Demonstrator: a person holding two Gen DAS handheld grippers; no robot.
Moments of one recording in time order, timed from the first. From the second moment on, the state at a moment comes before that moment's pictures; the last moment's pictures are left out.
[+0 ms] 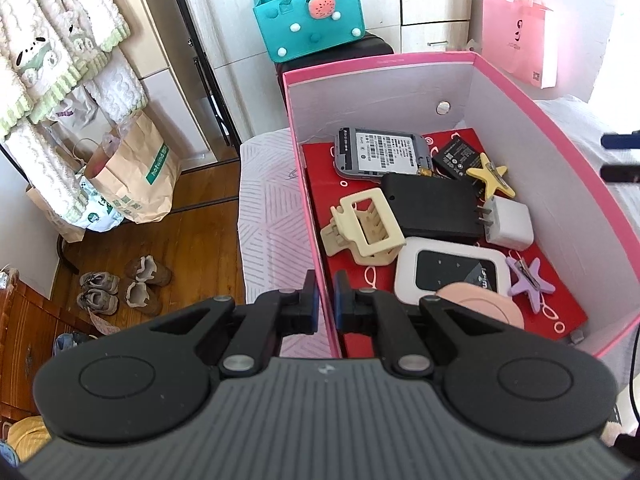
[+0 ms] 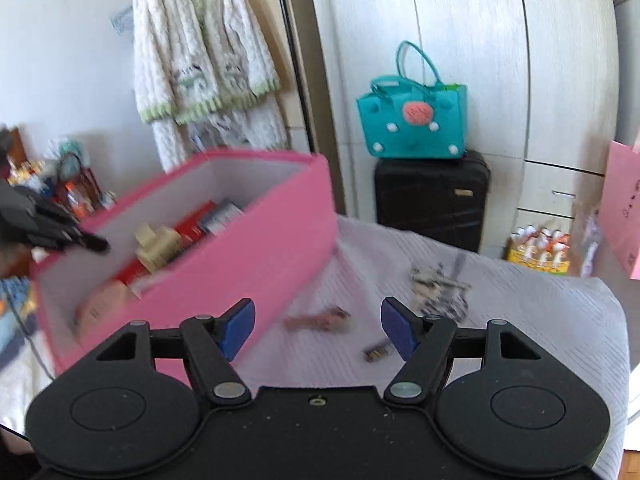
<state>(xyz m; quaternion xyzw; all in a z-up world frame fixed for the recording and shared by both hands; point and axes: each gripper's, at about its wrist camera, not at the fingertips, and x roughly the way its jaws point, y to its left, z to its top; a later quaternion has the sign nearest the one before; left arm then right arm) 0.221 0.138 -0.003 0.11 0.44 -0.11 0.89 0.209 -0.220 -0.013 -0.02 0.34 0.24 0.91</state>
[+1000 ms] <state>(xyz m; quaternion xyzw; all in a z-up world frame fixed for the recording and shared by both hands) 0.238 0.138 -0.017 0.06 0.39 -0.07 0.92 0.232 -0.212 -0.072 -0.08 0.33 0.24 0.91</state>
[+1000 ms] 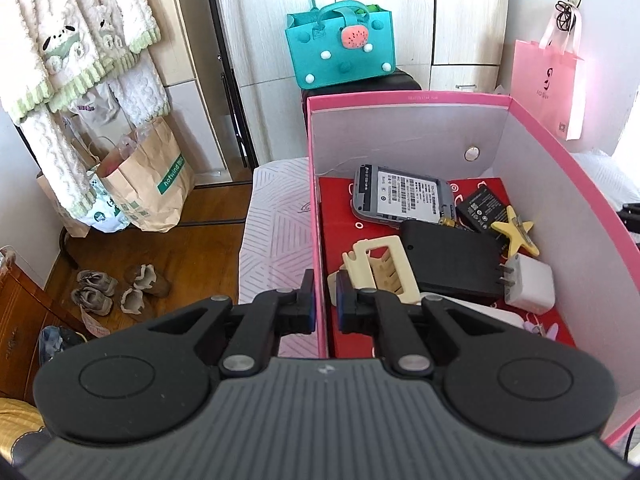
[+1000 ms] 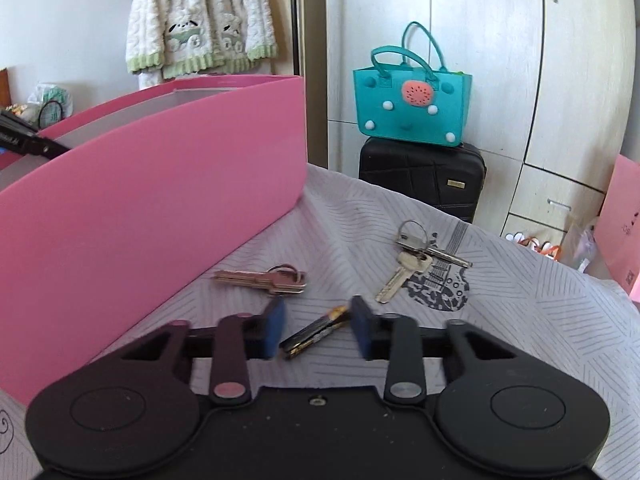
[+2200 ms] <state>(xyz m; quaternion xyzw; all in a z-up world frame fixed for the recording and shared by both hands) 0.239 0.138 -0.017 0.06 0.39 -0.08 0.92 0.192 -0.171 0.038 -0.01 0.29 0.28 0.92</state>
